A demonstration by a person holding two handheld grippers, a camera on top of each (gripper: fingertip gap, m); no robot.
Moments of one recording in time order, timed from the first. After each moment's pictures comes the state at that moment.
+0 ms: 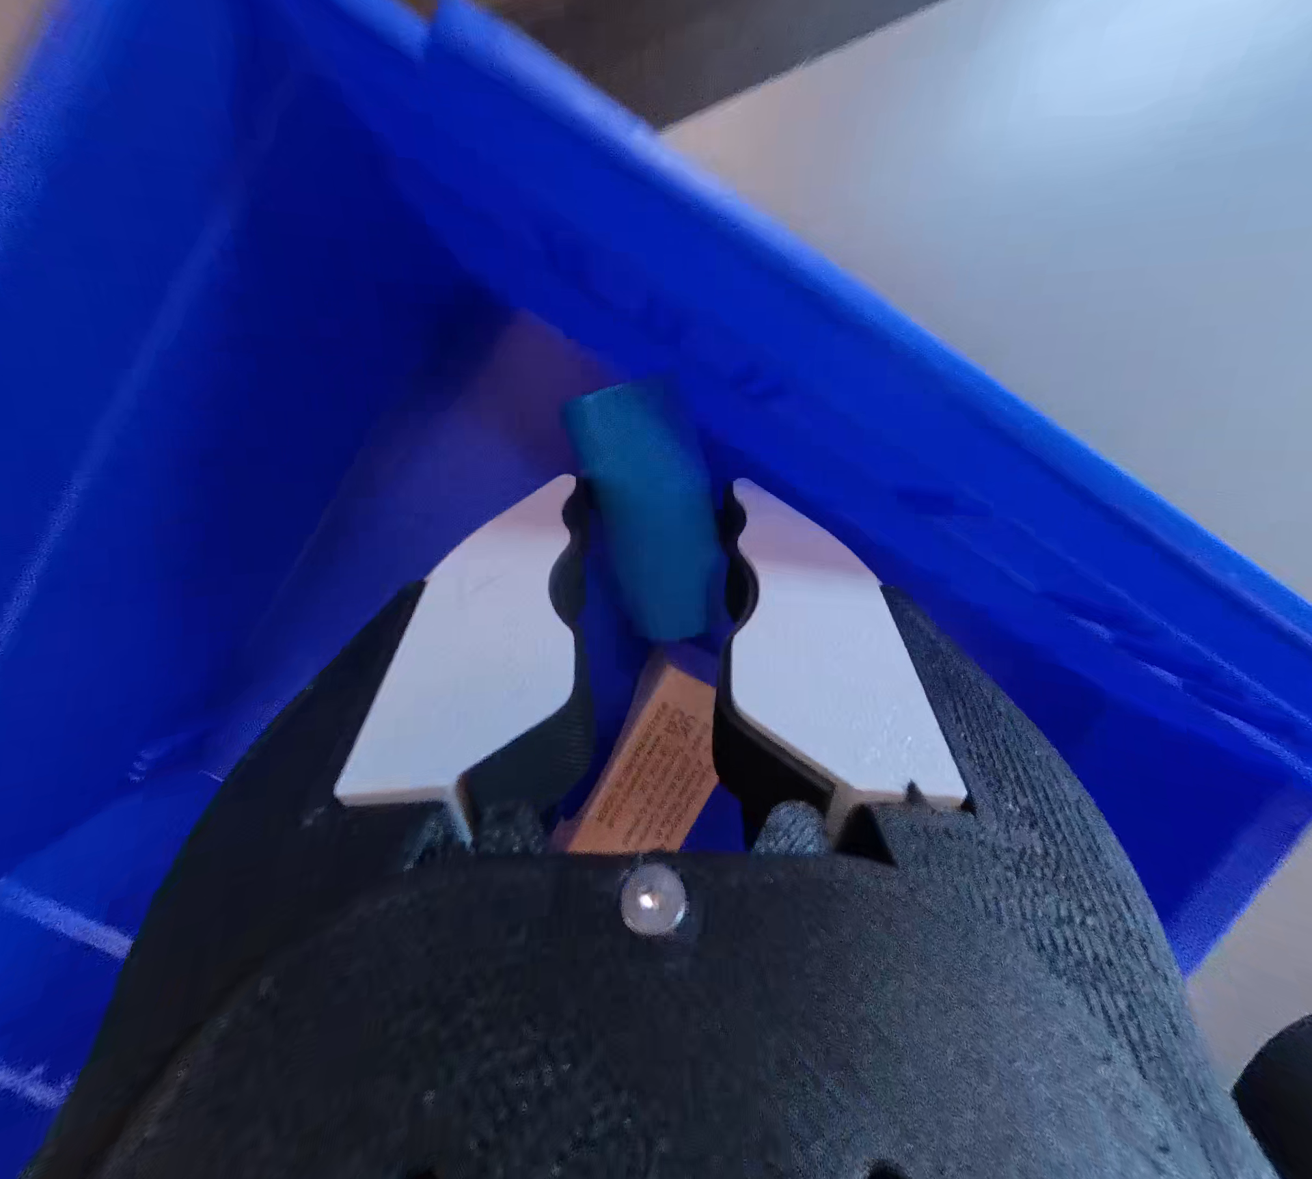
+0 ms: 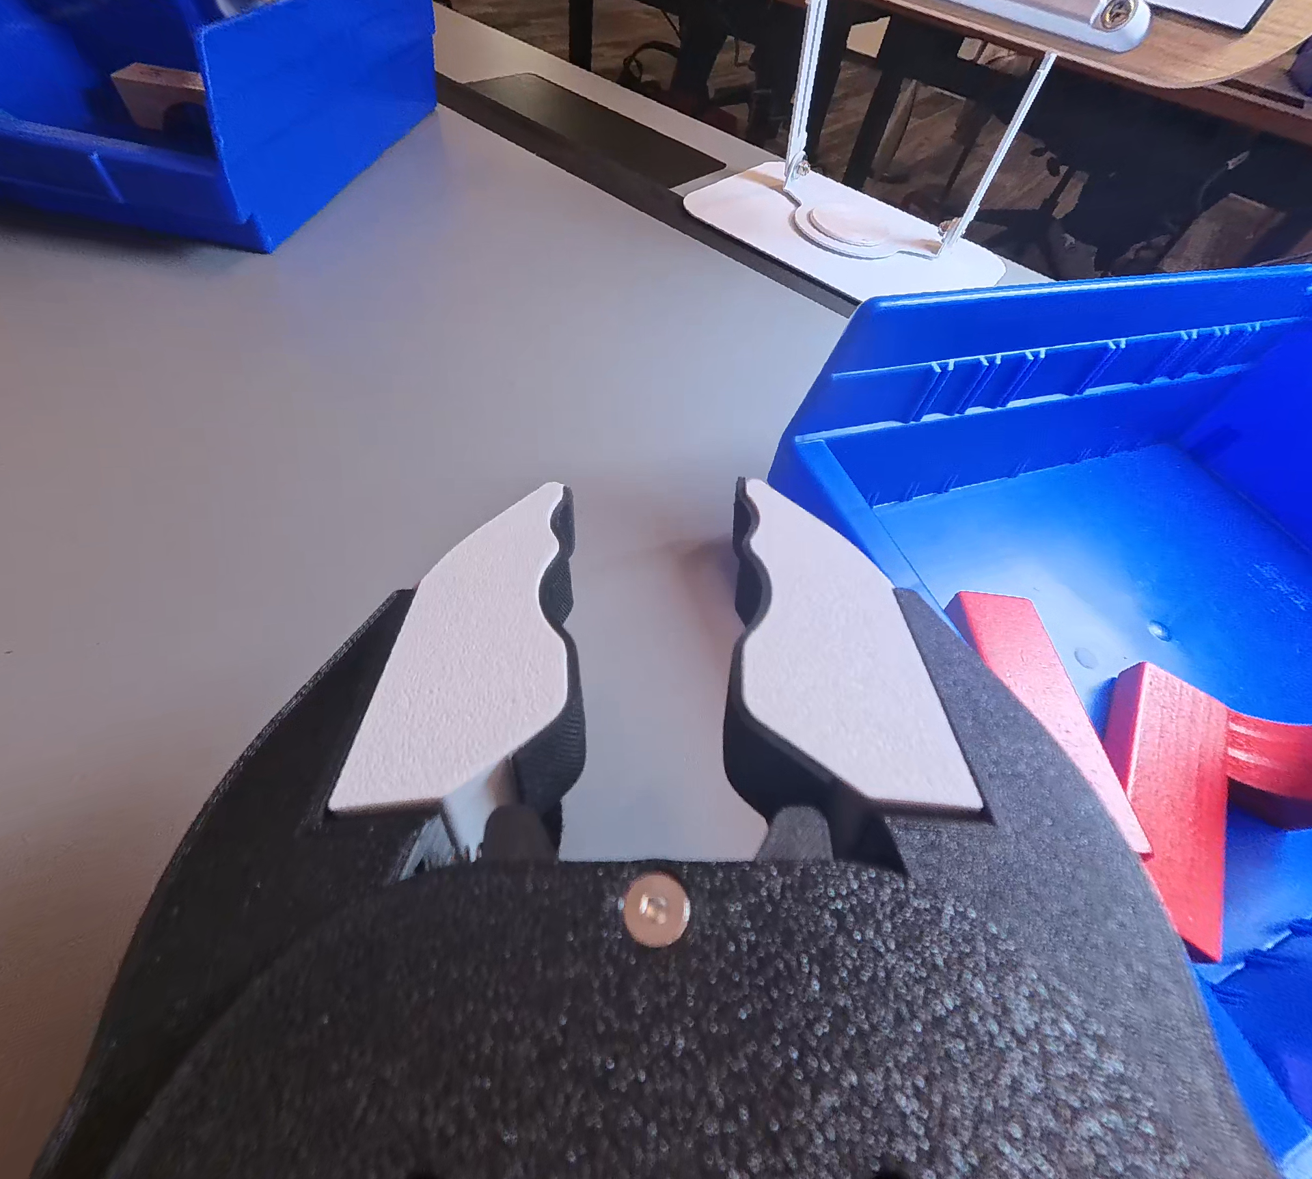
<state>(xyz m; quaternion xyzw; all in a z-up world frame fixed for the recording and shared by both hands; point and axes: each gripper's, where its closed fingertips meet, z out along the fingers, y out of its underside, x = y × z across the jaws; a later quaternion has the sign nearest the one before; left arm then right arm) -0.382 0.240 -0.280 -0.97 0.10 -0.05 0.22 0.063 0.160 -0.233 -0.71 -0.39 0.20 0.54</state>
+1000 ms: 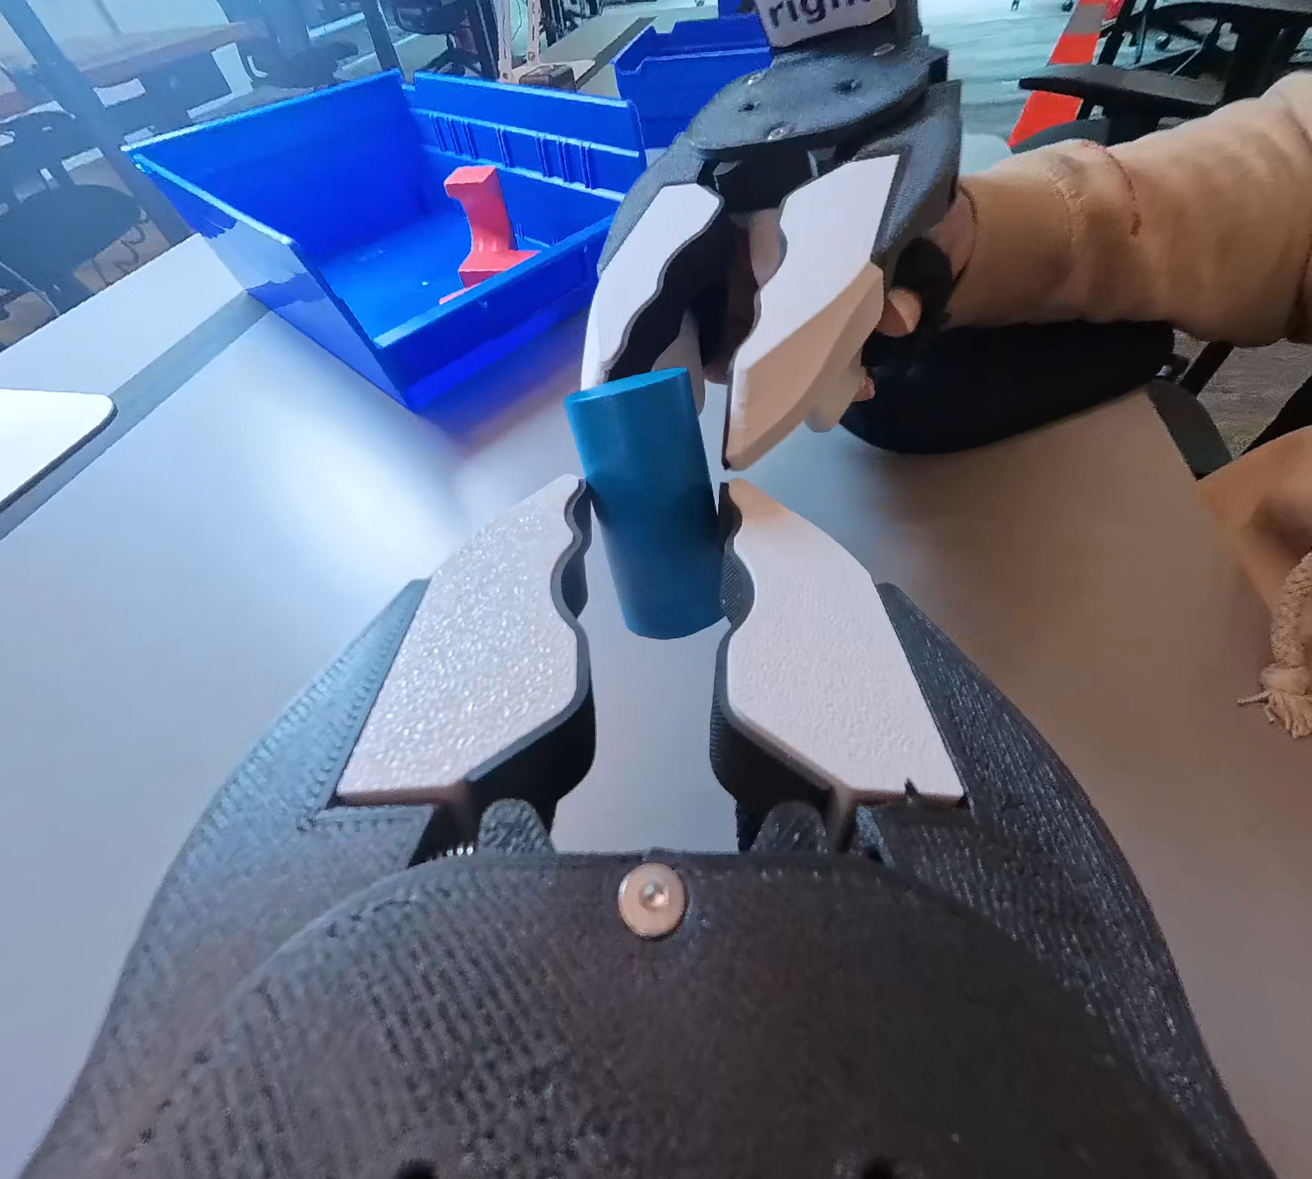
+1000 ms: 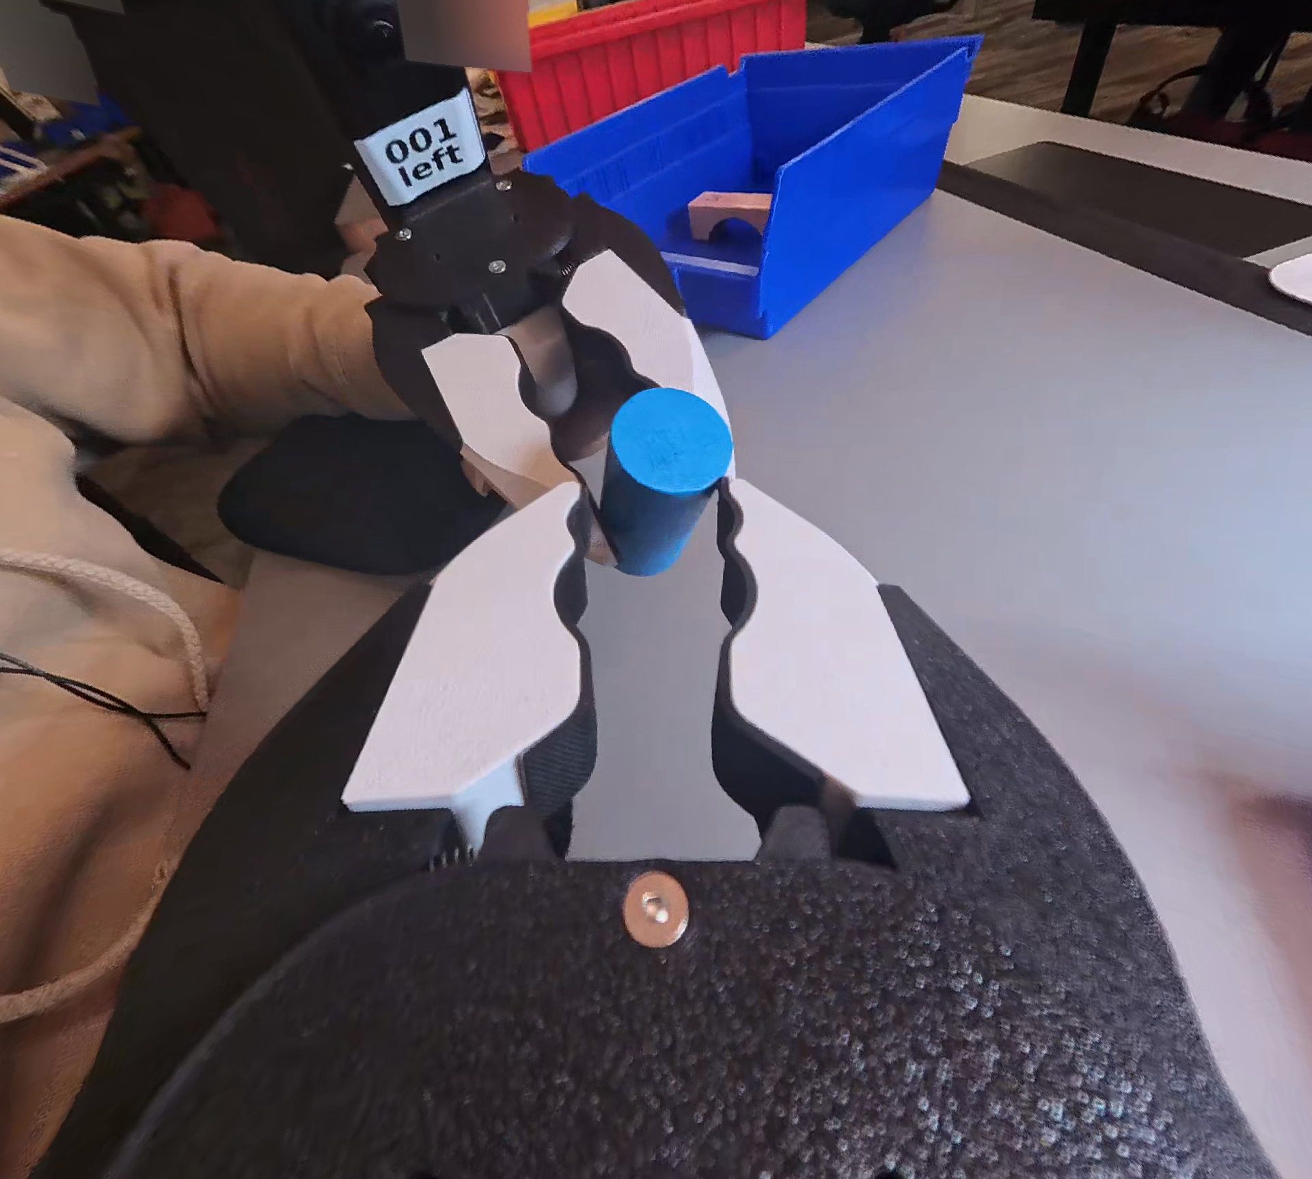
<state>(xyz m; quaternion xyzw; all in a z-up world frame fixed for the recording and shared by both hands) -0.008 0.053 -0.227 -0.66 0.46 -0.29 0.52 -0.018 0.048 -0.214 -0.61 -0.49 0.47 0.41</state>
